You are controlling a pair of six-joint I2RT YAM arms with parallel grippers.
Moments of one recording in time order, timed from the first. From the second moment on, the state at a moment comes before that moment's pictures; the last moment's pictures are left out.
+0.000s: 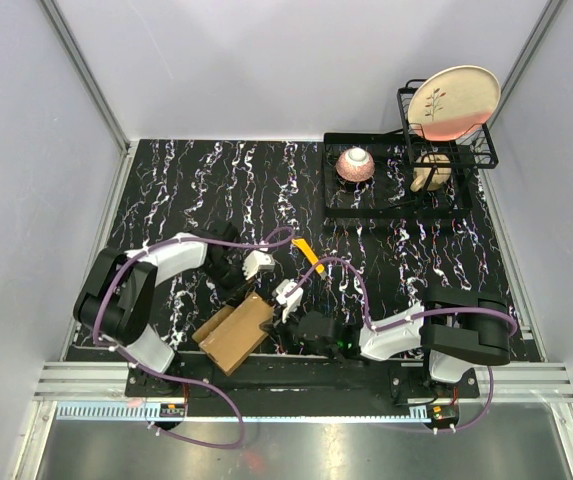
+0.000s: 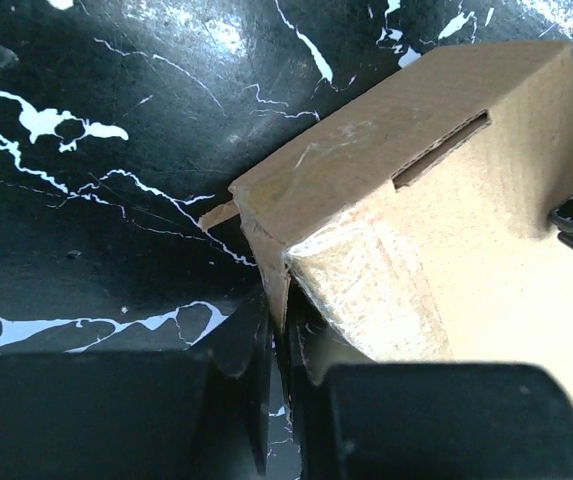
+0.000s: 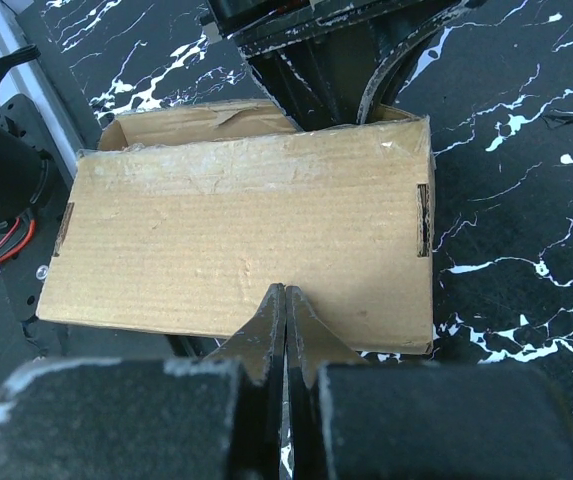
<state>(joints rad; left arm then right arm) -0.41 1.60 0.85 -0.75 0.59 0.72 1.36 1.62 0.49 0.82 0.29 0.41</state>
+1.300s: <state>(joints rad) -0.68 0.83 0.82 -0.47 -0.12 0.82 1.09 1.26 0.39 0.80 0.08 0.46</state>
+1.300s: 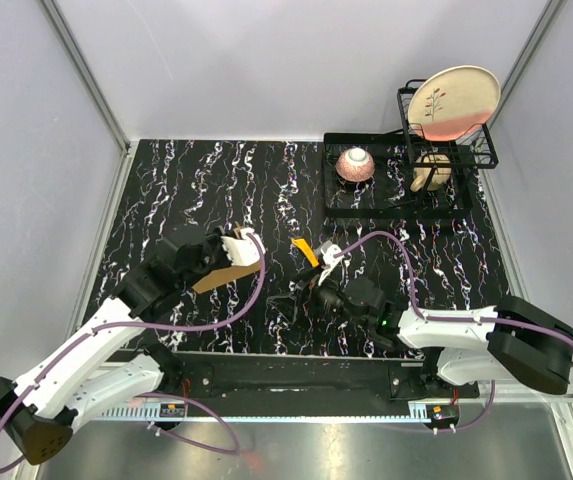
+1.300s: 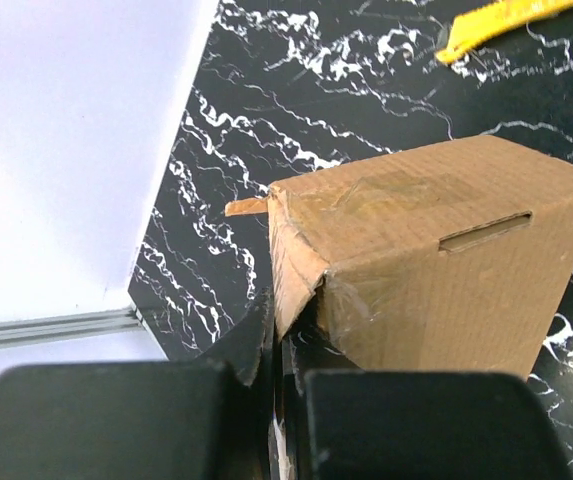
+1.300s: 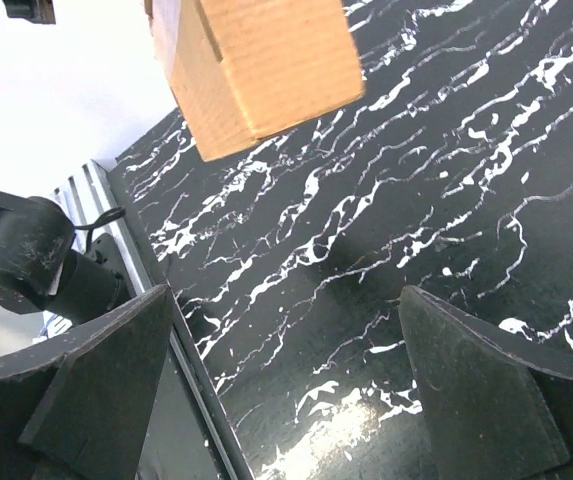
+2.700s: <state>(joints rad) -0.77 0.77 0.96 -0.66 -0.01 0.64 0.95 1.47 0.71 0.89 -0.45 0.35</state>
